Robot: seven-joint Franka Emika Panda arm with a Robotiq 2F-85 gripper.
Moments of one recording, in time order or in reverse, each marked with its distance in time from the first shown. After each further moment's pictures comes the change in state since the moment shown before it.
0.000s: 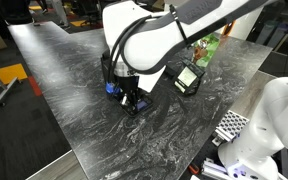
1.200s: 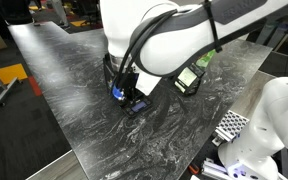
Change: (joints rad) arm 0.023 -0.109 0.042 -0.029 -0.133 0.031 0.255
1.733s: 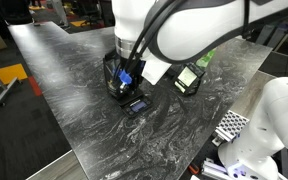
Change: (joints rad) arm -0.005 -0.111 -0.005 -0.021 -0.003 -0.002 0.007
